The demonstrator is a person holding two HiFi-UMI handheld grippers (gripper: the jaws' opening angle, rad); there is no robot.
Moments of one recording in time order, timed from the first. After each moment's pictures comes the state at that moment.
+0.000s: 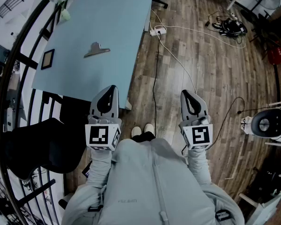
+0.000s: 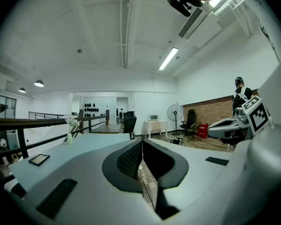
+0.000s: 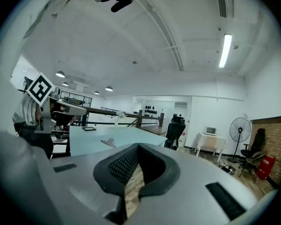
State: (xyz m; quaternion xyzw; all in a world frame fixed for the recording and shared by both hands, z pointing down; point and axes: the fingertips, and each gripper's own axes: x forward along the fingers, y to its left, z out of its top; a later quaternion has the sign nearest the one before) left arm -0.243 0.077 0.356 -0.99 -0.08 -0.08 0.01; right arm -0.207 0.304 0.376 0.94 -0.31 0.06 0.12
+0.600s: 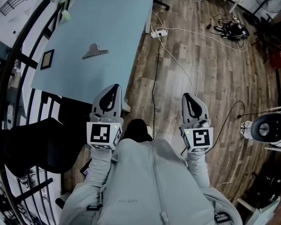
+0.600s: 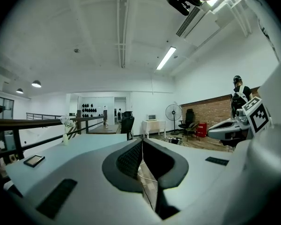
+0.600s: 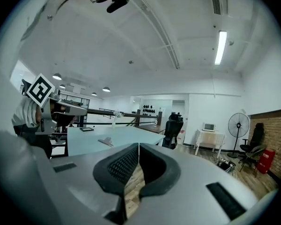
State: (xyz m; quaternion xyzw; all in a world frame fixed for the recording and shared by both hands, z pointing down) left arm -0.227 0.103 0.358 -0.99 -0.09 -0.08 0.02; right arm -0.198 0.330 0.388 0.94 -0.30 0.07 0.11
